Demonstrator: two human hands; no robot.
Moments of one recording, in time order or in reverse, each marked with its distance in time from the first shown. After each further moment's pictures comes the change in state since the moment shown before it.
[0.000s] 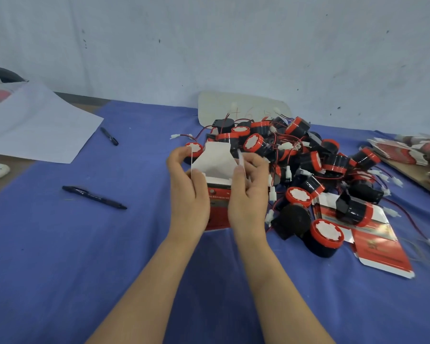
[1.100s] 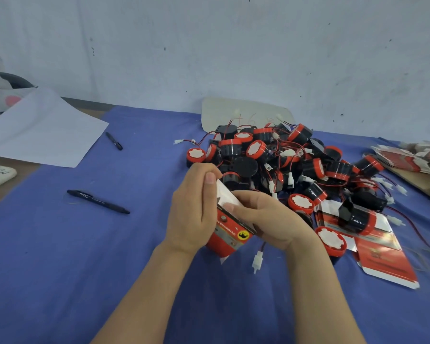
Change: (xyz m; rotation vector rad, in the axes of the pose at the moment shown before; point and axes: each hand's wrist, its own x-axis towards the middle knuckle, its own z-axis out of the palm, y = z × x) left_hand -0.003 -0.002 -0.009 0.134 -0.095 0.370; right_hand 0.025 -0.014 -0.055 -0.071 -0.835 0.496
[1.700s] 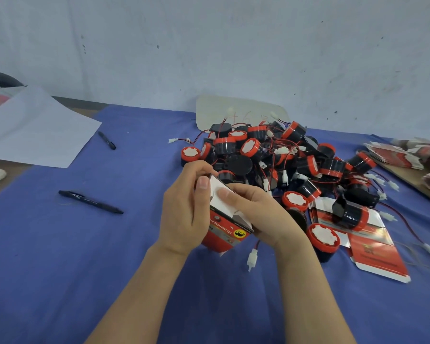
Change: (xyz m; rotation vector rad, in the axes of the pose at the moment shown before) left_hand -0.002 0.000 -0.002 -0.076 -0.006 0.054; right_hand -0.002 -0.008 0.009 0.073 0.115 -0.054
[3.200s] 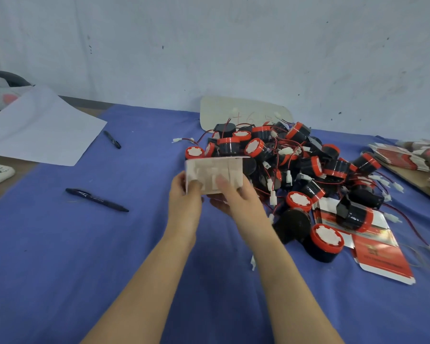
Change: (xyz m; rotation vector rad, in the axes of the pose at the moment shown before) left_hand 0.007 -0.015 0.011 -0.310 0.170 -0.895; right_hand 0.030 0.025 0.030 0.149 0.302 -0.149
